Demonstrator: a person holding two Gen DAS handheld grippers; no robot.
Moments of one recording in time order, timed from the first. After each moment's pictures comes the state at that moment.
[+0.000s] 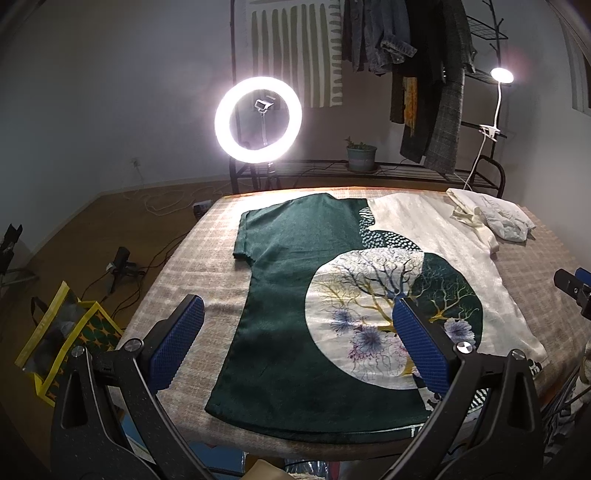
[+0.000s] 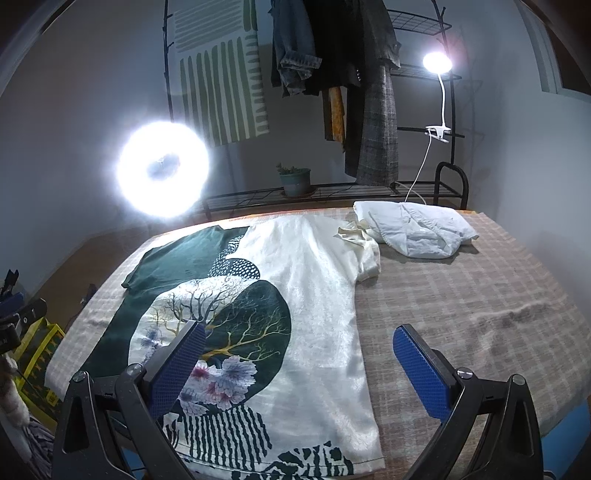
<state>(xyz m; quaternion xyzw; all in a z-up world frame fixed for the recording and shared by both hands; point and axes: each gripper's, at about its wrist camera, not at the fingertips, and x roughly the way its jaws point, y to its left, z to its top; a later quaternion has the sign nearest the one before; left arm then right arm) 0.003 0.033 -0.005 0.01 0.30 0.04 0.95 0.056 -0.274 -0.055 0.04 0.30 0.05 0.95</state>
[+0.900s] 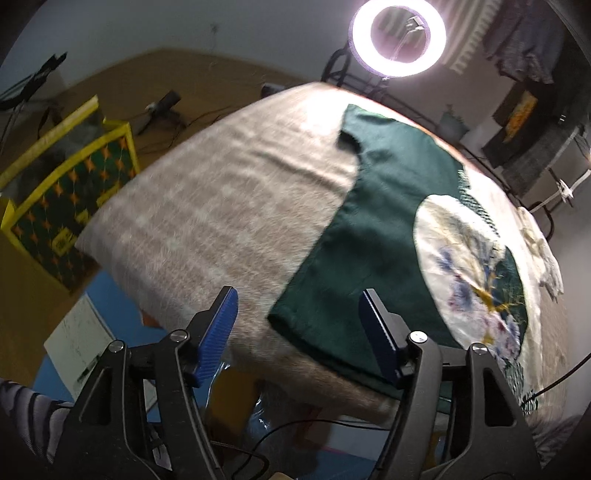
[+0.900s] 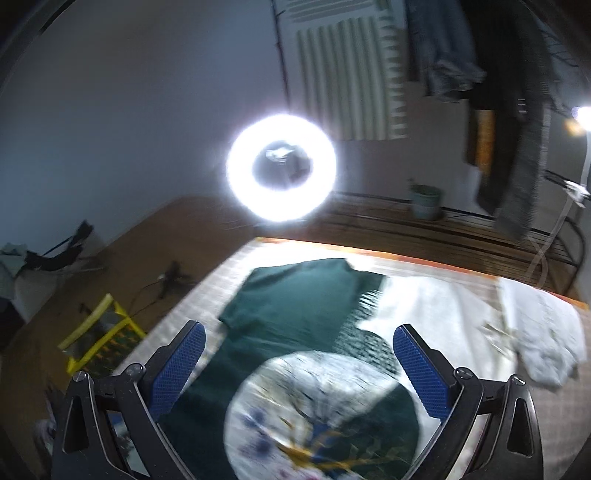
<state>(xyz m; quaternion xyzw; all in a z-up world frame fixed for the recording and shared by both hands) -0.002 0.156 -0.121 -0.22 0.43 0.14 0.86 0.210 -0.110 0.040 -0.02 0.32 0.27 0.91</state>
